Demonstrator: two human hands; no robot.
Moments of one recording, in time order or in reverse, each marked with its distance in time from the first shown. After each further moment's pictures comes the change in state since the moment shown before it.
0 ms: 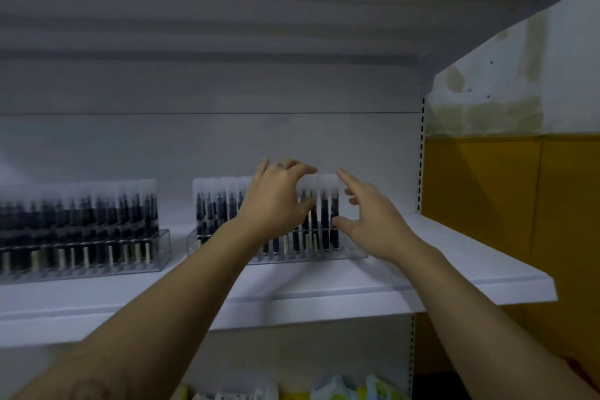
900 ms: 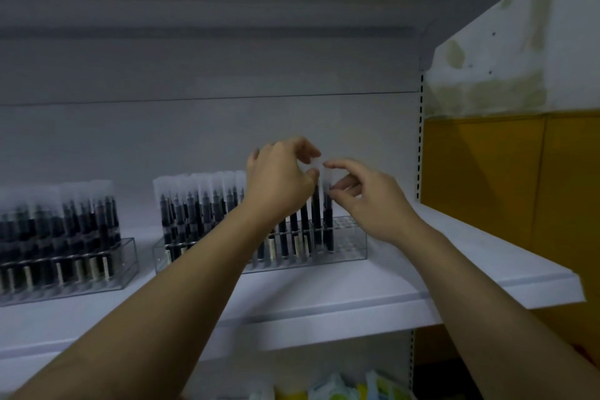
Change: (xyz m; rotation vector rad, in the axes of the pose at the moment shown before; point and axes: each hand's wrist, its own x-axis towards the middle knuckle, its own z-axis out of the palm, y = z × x) left_hand 0.043 0.011 0.029 -0.300 0.118 -0.154; right_hand 0.034 0.023 0.001 0.159 0.089 -0.038
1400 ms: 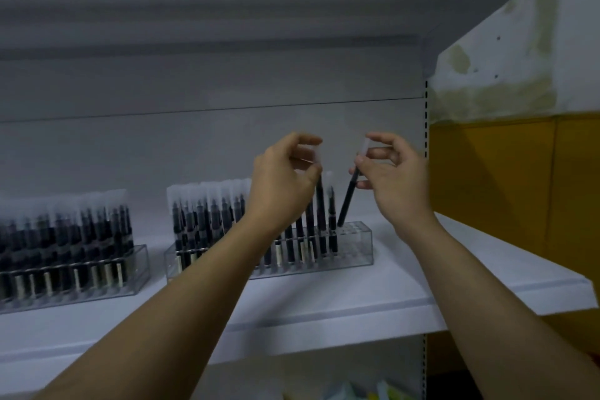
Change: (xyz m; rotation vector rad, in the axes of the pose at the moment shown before) left_hand -0.010 0.006 -0.009 -0.324 0.118 0.050; right_hand 0.013 -0.007 -0.008 0.568 0.429 0.077
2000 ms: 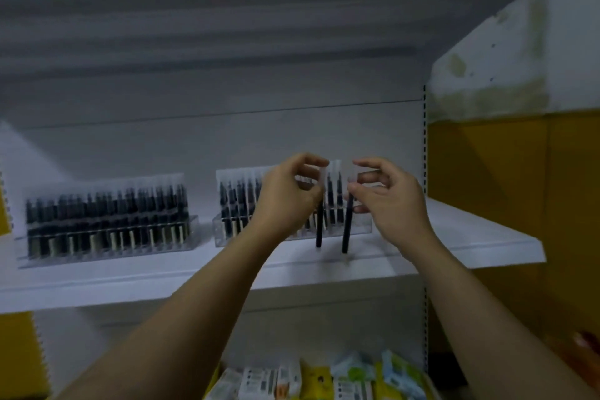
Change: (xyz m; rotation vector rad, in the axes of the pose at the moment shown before) left_hand -0.081 0.053 -0.048 -0.041 -0.151 -0.116; right_hand -0.097 -0.055 -0.021 -0.030 -0.192 0.045
